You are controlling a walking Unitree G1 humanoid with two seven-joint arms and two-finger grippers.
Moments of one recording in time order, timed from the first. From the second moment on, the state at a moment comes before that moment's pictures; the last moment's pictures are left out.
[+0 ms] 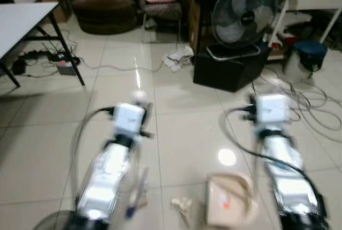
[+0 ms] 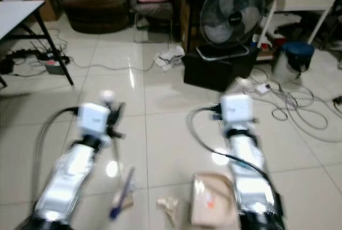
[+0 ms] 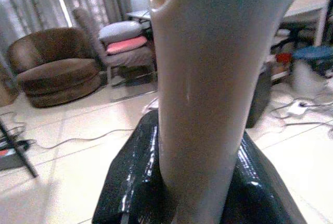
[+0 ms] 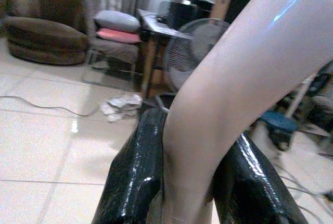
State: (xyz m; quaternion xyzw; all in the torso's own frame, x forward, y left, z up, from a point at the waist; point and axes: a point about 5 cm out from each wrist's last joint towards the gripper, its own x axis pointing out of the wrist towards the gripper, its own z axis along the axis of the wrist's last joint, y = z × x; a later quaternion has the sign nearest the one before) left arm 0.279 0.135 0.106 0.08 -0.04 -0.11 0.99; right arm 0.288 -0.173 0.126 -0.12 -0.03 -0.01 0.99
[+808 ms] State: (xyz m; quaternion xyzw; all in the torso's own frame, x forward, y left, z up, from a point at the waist) left arm 0.280 0.118 0.113 0.02 -0.04 -0.17 0.98; right arm 0.291 -0.221 0.112 -0.18 -0.03 -0.07 0.98
